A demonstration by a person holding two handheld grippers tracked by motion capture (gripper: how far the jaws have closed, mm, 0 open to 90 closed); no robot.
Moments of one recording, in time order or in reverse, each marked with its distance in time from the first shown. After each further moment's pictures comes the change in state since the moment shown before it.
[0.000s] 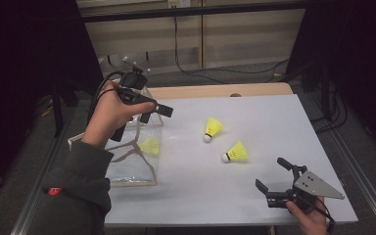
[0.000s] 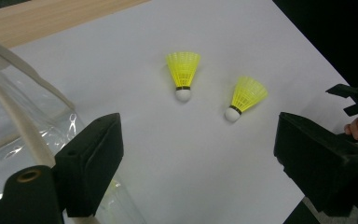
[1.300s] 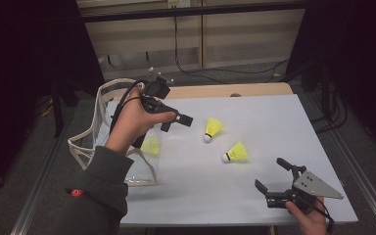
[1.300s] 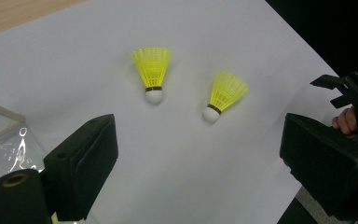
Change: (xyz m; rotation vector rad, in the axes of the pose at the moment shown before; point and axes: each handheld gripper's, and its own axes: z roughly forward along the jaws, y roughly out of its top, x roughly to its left) left arm -0.028 0.000 0.042 0.025 -0.053 0.045; right arm 0.001 -0.001 0.001 0.005 0.002 0.000
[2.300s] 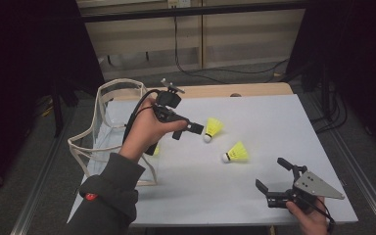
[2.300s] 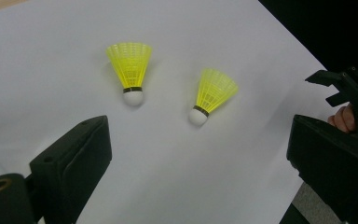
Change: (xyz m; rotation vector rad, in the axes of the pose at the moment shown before) left arm -0.010 -0.010 0.032 -0.008 -0.053 0.009; right arm -0.001 0.000 -0.001 -0.003 -0.002 -0.008
